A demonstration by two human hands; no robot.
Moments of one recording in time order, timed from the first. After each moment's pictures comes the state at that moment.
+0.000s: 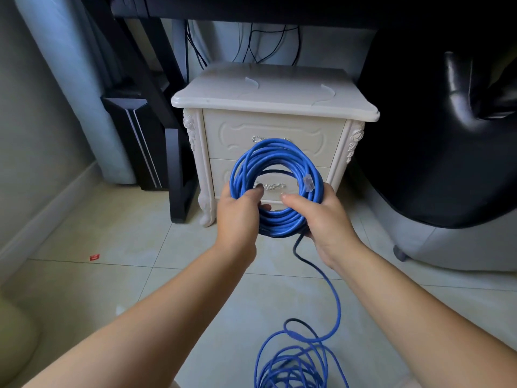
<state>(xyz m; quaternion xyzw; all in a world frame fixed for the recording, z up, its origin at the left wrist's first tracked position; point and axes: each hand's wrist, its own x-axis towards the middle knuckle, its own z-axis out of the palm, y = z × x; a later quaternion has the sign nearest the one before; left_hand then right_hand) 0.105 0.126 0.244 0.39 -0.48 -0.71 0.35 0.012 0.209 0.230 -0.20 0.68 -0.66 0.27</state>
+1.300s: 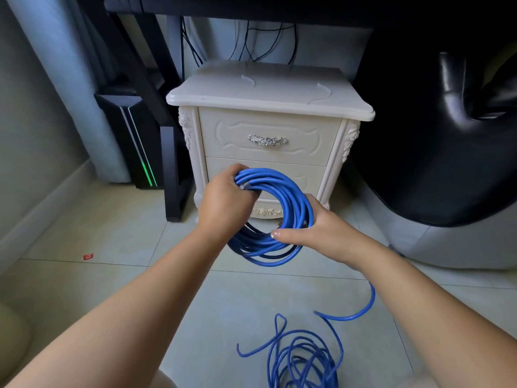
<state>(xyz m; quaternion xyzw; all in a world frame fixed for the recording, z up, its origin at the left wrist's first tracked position) 0.105 0.091 0.243 0.37 -0.77 -0.44 0.29 0.003 0.238 0.244 -0.38 0.79 -0.37 0.32</state>
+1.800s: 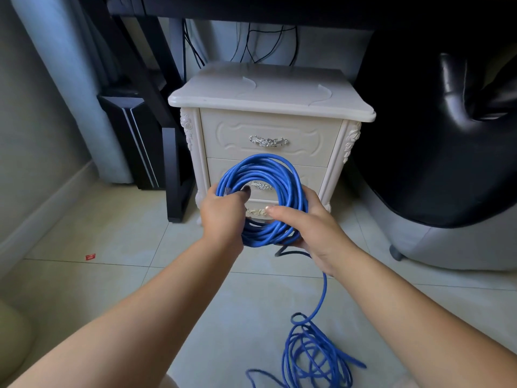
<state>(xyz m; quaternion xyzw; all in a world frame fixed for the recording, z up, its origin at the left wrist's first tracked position) 0.107 0.110 0.242 0.46 -0.47 -0.67 0.35 0.023 0.219 0.233 -0.23 0.67 -0.61 0.36</state>
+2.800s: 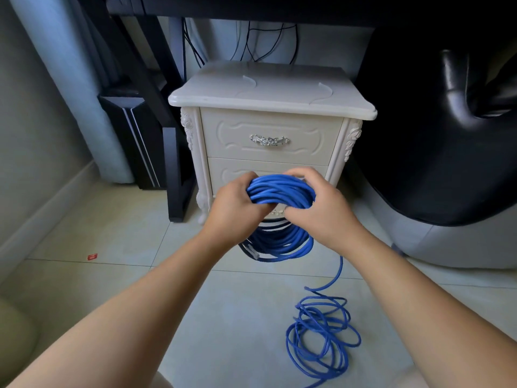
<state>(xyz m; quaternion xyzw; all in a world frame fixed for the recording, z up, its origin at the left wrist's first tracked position) 0.112 0.097 0.236 0.28 -0.82 -0.42 0.26 0.000 0.222 0.247 -0.42 0.77 -0.45 0.14</state>
